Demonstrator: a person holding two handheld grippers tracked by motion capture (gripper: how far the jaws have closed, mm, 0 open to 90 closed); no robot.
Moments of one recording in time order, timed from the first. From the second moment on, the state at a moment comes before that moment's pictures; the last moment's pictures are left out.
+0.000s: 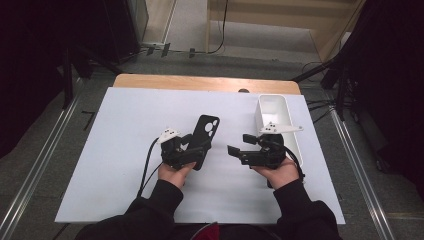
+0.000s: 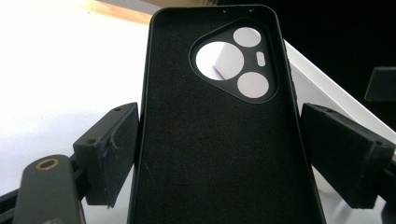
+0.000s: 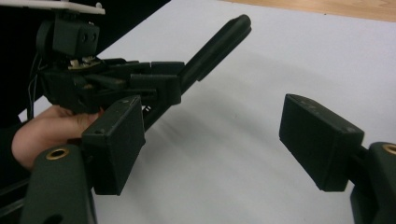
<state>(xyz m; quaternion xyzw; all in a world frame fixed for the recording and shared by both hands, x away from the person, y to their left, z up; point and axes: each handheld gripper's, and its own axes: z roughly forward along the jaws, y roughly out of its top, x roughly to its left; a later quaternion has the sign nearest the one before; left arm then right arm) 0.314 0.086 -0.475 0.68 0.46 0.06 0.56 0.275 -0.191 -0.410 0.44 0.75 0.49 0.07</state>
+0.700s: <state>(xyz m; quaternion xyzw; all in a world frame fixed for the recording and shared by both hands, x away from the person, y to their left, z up) 0.307 0.081 -0.476 0.69 0.45 0.08 0.56 0.302 -0.175 -0.398 0.45 0.74 0.49 0.05</state>
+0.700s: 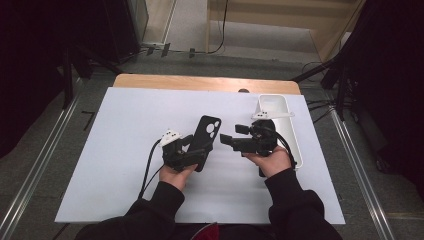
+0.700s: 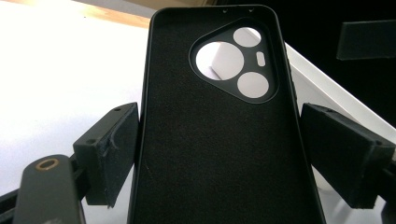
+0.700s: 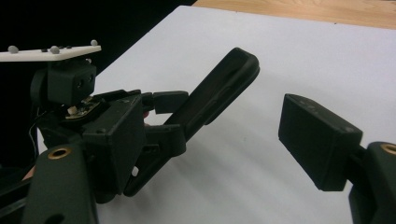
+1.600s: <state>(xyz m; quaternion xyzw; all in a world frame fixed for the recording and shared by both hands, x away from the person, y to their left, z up) 0.299 0.076 -0.477 0.68 0.44 0.10 0.58 0.329 -0.169 -0.403 0.48 0.73 0.48 0.04</state>
